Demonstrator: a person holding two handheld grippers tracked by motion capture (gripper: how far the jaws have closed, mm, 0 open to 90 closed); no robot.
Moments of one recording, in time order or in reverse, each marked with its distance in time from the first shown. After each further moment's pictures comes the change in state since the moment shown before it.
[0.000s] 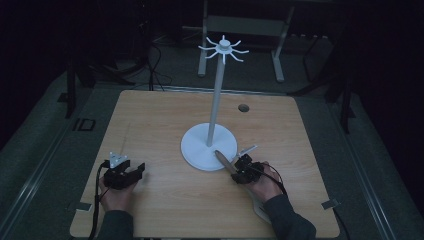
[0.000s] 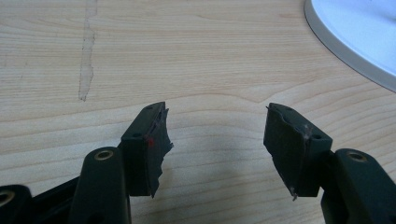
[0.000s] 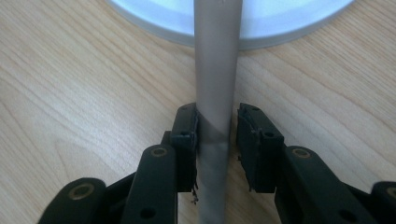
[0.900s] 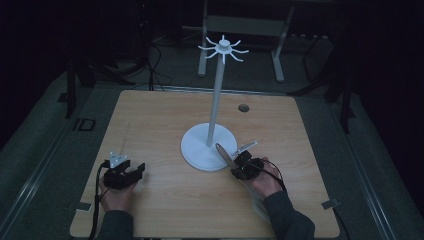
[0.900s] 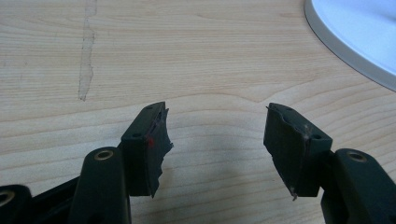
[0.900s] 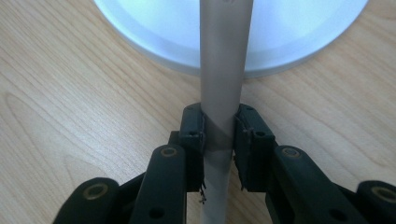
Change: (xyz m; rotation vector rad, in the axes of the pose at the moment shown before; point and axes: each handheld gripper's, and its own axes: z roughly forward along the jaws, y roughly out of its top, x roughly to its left) left arm 0.000 0.000 0.000 0.003 0.001 0.003; right arm 0.000 0.010 -0.011 -0.051 -0.016 -0.038
